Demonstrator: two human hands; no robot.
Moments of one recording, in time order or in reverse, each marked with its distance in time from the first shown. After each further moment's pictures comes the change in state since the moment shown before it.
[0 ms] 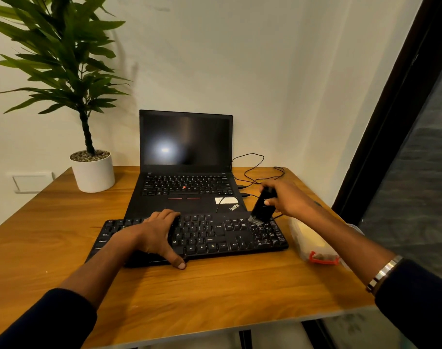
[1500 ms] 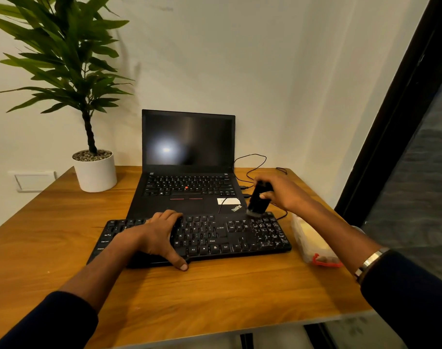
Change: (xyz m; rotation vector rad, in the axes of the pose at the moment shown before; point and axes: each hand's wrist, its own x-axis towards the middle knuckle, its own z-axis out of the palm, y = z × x) left_hand -0.002 0.000 -0.001 -0.009 -0.003 0.006; right_hand 0.019 -0.004 0.003 0.035 0.017 -0.132
